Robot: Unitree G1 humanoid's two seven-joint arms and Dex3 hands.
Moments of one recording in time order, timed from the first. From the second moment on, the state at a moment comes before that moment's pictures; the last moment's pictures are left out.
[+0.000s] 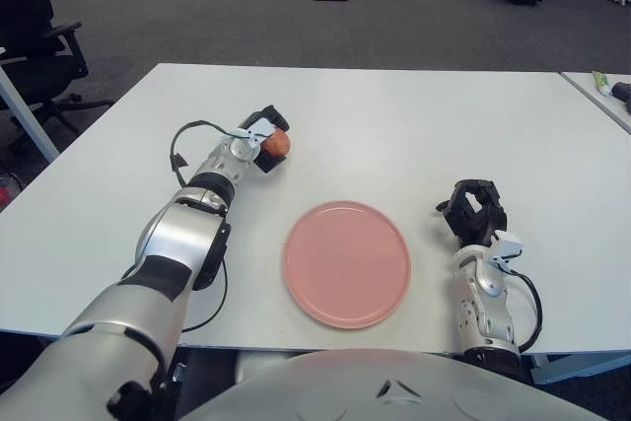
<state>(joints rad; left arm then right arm) -0.88 0.21 -0.18 1.30 0.36 -0.22 -0.02 0.13 0.11 -0.17 0.13 0.16 -0.21 -0.20</state>
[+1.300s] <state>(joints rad) -0.50 0.24 -0.29 0.47 0.28 -0.60 -0.32 0.13 0.11 -0.16 0.14 0.17 -0.21 -0.21</state>
